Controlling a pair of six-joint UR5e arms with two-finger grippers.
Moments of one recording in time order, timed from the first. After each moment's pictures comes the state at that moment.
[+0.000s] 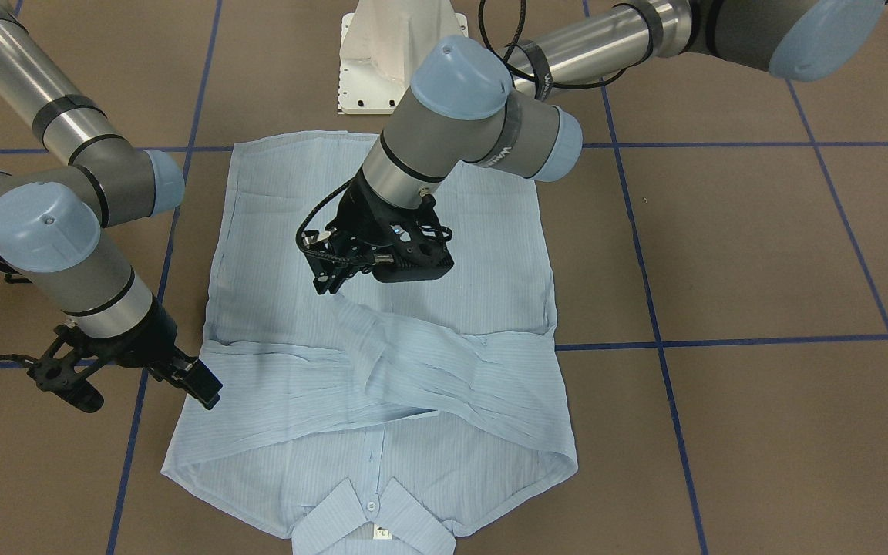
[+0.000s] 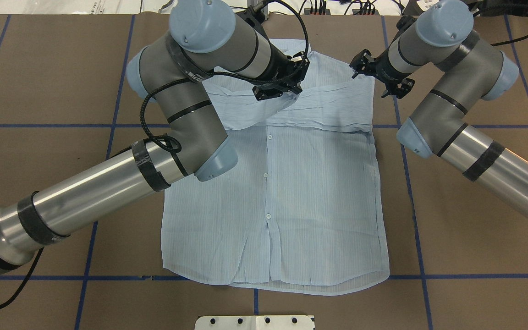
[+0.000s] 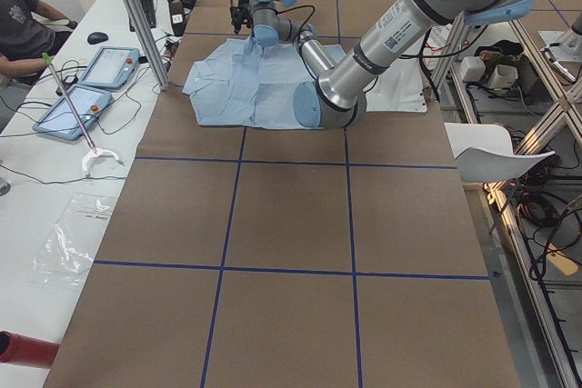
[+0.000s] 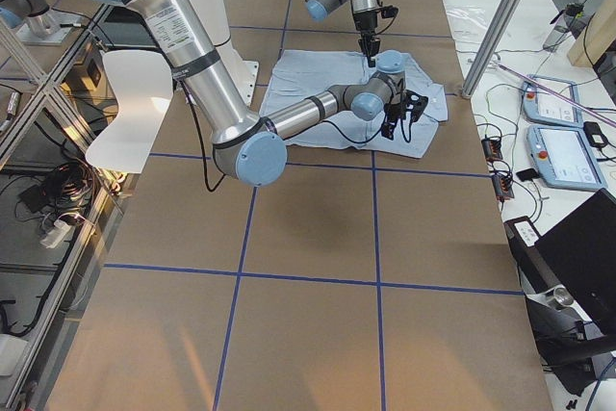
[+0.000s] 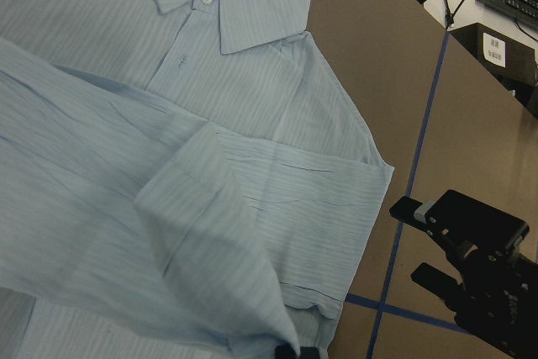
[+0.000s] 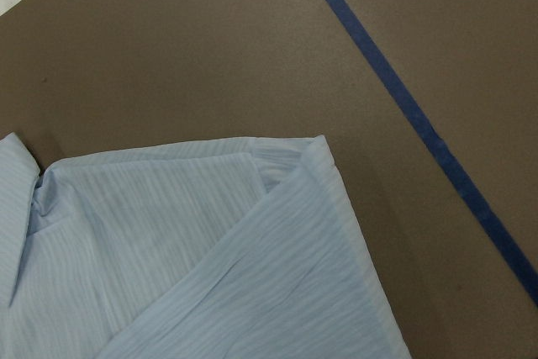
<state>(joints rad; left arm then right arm) -0.64 -2.60 -1.26 -2.19 -1.93 -1.73 0.90 -1.01 1.37 -1.12 1.99 1.52</state>
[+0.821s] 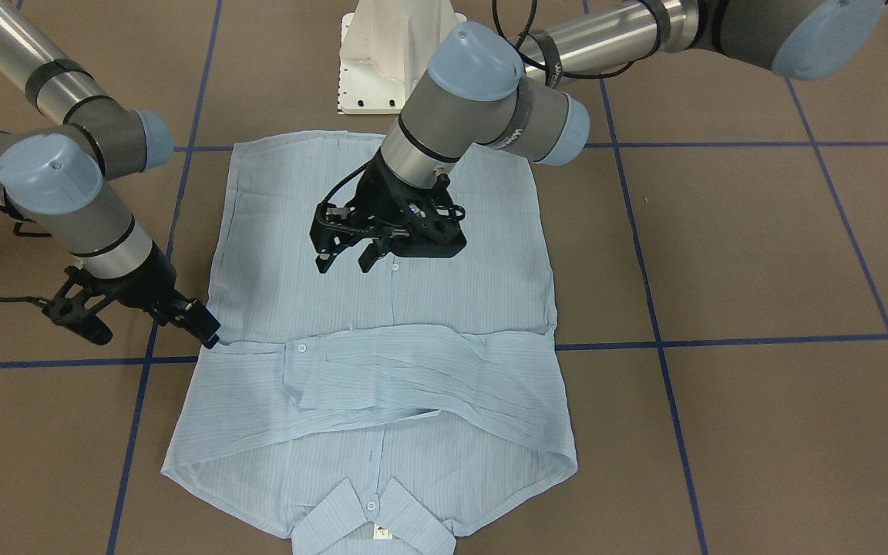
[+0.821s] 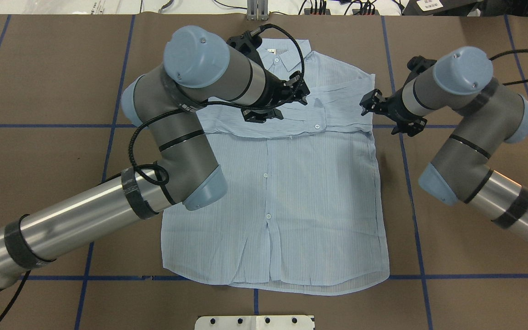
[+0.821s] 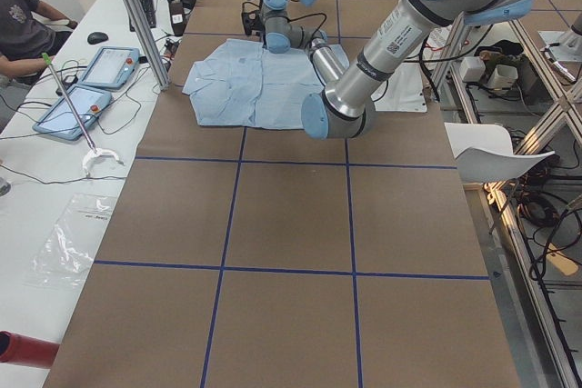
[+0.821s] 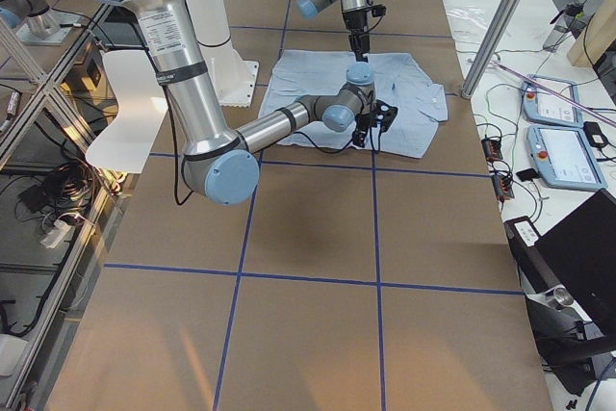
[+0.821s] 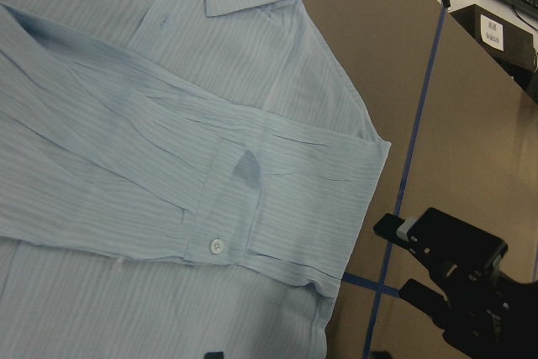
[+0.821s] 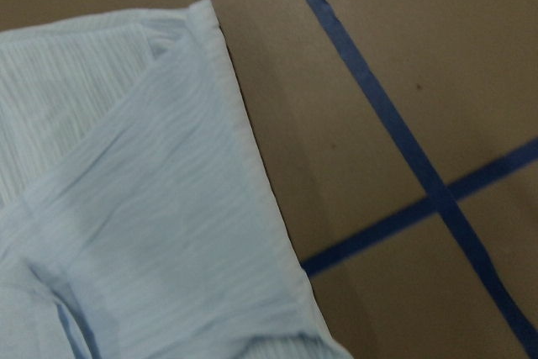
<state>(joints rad) -0.63 -2.45 -1.44 -2.17 -1.91 -1.67 0.79 -1.25 1.63 -1.11 1.99 1.59</state>
